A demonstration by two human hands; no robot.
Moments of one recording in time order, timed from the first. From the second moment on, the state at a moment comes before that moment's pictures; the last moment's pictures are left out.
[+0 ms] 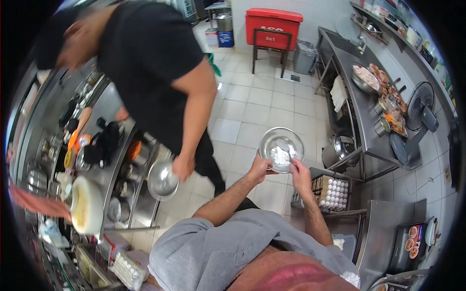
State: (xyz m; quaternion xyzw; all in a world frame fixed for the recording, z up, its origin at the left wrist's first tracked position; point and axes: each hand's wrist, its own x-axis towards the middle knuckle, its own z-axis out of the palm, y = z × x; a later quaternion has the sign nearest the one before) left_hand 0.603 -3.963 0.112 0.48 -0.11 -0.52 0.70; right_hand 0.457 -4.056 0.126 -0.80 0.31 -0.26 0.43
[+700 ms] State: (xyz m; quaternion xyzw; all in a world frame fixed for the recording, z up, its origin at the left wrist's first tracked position) left_hand 0.865 -4.493 0.116 0.48 -0.20 -0.56 0.64; right_hand 0.699 -4.559 0.134 -0.57 0.44 -0.34 0.60
